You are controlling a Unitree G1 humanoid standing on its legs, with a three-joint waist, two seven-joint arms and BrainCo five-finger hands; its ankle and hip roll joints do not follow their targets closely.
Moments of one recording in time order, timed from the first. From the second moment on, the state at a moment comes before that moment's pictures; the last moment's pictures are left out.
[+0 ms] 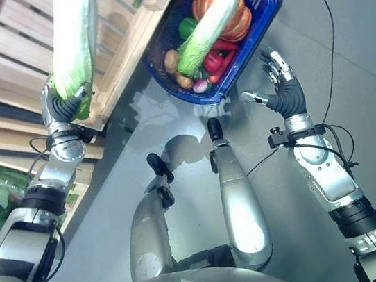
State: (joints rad) left arm -0.55 0.61 -0.34 0.61 0.07 -0.21 0.63; right arm -0.14 -0.63 0.19 -0.16 0.45 -0.19 -0.18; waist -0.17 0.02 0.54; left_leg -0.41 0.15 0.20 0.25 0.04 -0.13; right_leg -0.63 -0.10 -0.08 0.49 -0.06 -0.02
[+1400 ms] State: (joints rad) left arm -0.49 0.60 -0.52 0.29 0.52 -0.27 0.58; right arm -0.38 -0.45 0.33 -0.15 0.93 -0.07 -0.19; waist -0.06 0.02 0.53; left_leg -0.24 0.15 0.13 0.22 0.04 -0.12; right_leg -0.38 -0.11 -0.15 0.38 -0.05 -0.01
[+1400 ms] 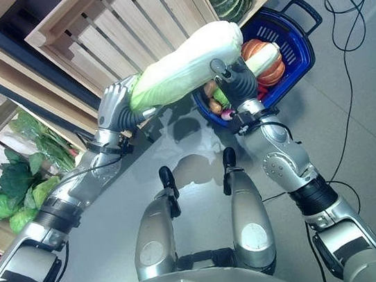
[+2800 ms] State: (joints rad) left arm -0.20 0.61 -0.48 0.45 0.32 -0.18 0.47; right arm -0.38 -0.50 0.18 -0.11 0.75 -0.13 -0.24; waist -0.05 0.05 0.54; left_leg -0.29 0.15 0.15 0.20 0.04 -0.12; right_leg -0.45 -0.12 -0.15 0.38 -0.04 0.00
